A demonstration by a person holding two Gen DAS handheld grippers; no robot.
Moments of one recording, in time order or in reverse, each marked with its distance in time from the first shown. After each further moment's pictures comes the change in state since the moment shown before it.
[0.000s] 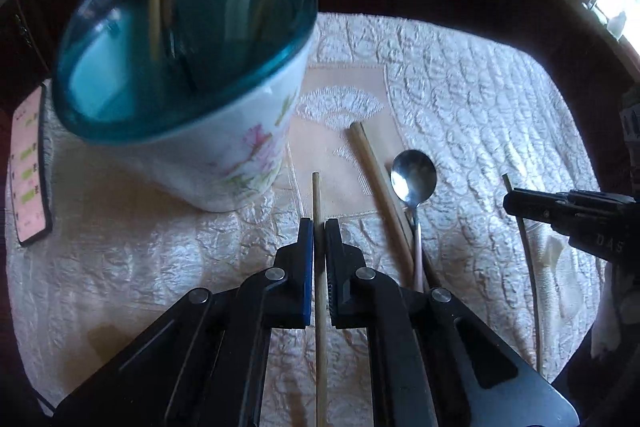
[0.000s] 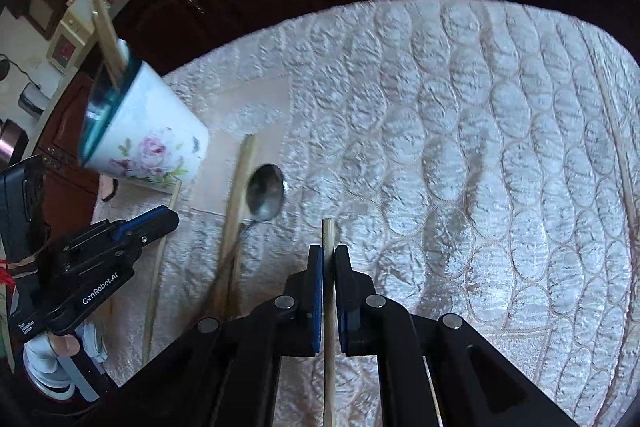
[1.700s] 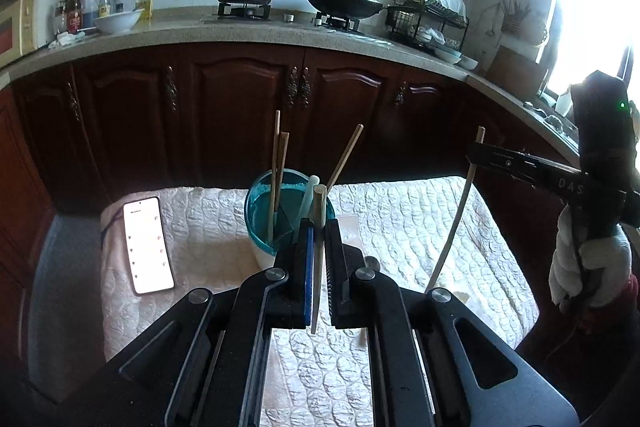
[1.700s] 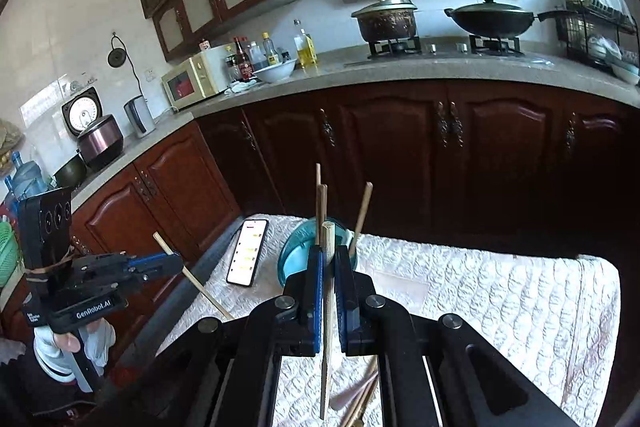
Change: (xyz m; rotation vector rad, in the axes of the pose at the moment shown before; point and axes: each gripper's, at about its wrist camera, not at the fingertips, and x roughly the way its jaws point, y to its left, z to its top) left arm -0.240 0.054 0.001 -0.020 -0.386 -0.077; right arm -0.207 0.150 0.033 -0.319 -0.433 0.154
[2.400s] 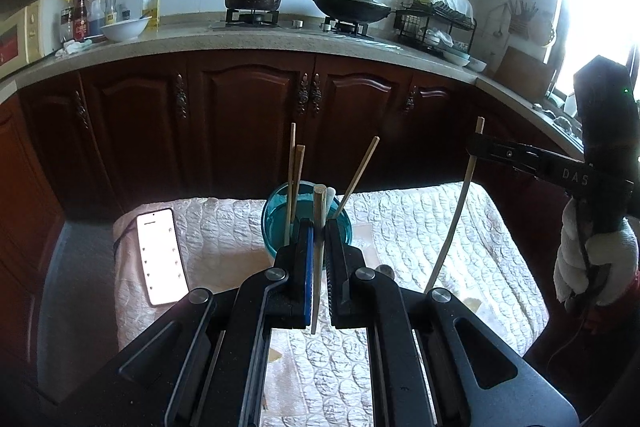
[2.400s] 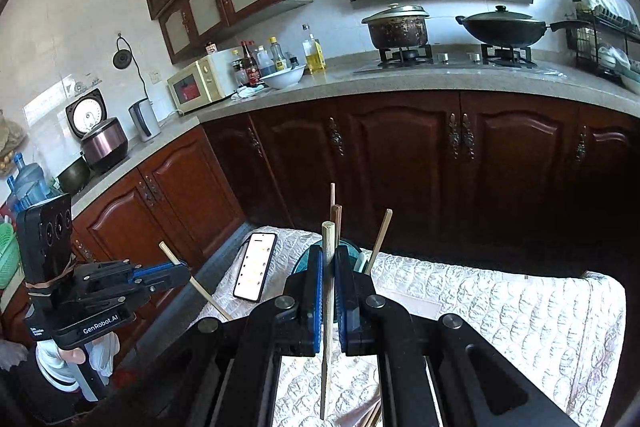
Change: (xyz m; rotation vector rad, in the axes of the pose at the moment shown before) left arm -0.001 0.007 0.012 0.009 -0.010 0.035; right arm 0.013 0.011 0.018 -0.011 -0.013 0.017
